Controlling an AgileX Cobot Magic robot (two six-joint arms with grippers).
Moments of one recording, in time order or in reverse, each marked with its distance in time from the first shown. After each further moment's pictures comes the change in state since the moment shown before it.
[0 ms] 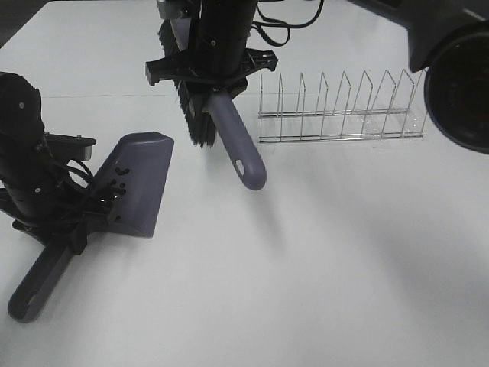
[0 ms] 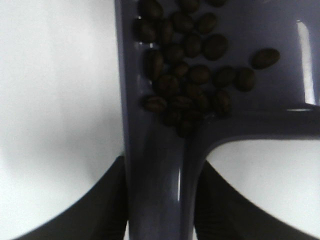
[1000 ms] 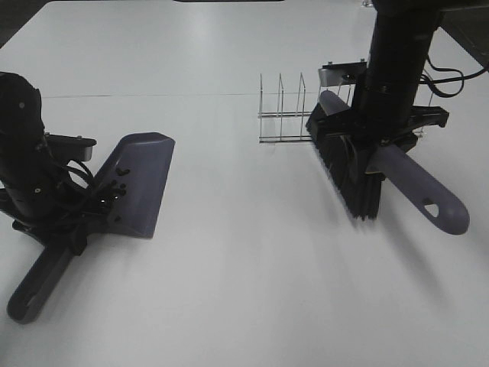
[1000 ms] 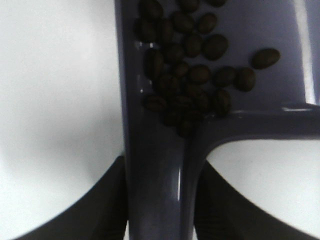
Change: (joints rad) left arm 0.000 0.000 0.000 -0.001 0.008 0.006; right arm -0.332 -0.348 0.777 -0.003 -0.001 -0.106
